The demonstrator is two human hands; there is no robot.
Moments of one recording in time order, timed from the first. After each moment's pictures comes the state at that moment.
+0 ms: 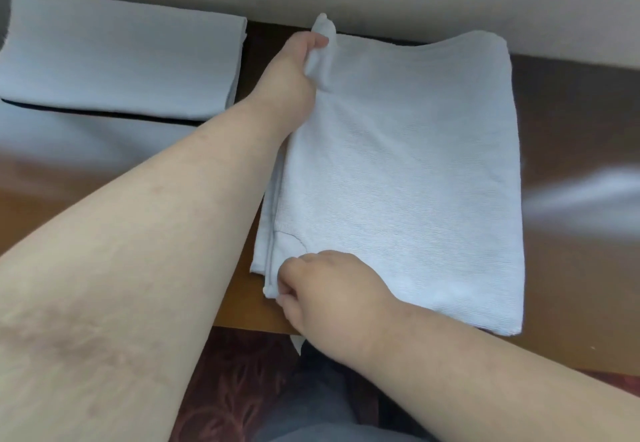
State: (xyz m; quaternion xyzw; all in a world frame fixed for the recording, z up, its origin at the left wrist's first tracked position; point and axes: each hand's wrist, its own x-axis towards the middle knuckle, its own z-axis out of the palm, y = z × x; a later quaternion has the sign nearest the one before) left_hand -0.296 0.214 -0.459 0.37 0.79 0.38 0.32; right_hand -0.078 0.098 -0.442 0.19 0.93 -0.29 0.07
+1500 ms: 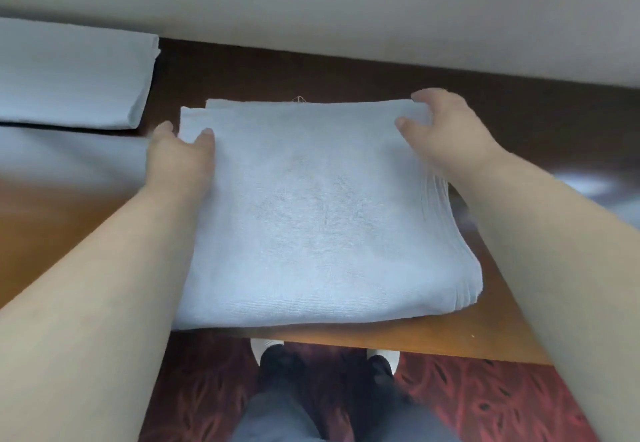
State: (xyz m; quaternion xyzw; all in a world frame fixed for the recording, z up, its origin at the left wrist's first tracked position) left_hand -0.216 0.167 -0.465 0.07 0.91 0.34 0.22; right_hand 0.054 0.376 -0.427 0.51 0.81 -0.28 -0.07
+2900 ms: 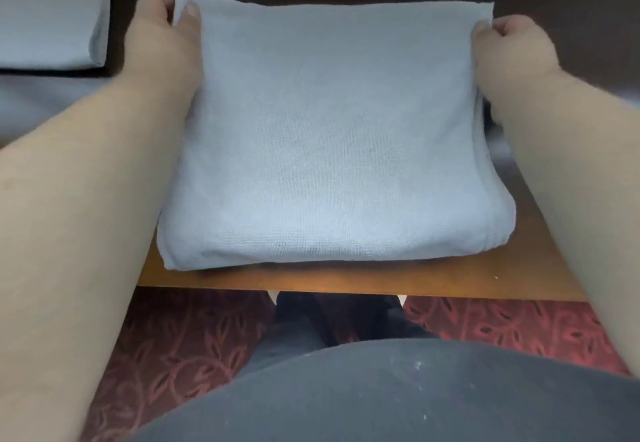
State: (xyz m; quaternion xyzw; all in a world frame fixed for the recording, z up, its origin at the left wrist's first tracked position) left_hand -0.244 0.208 -0.469 0.22 0.86 0.41 0.19; right_hand 0.078 0.400 -0.467 0.66 0.64 -0.35 -0.16
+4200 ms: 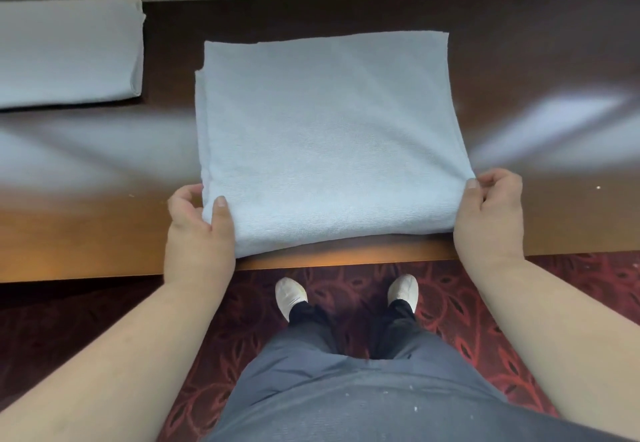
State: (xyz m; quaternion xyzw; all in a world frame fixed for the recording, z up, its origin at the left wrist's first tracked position) left_hand -0.126 0.016 -0.468 0.21 0.90 0.33 0.20; right_hand 0.178 0.190 -0.471 0.68 0.61 -0.32 -0.25
